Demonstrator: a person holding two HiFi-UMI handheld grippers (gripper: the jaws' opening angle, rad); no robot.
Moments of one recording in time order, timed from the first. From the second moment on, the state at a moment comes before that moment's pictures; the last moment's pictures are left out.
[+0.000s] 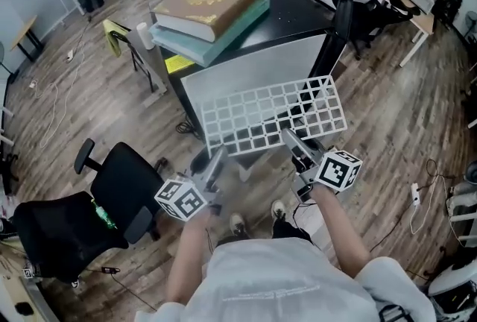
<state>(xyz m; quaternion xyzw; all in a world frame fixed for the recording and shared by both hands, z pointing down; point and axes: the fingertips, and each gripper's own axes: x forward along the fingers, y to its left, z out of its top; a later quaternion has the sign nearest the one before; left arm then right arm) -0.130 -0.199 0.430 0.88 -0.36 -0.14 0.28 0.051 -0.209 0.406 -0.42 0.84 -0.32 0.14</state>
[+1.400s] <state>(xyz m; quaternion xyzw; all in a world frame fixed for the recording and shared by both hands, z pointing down) -0.128 -0.216 0.489 0.83 -0.45 -0.11 0.32 0.050 -0.257 0.481 -0.36 0.83 -0.42 0.10</state>
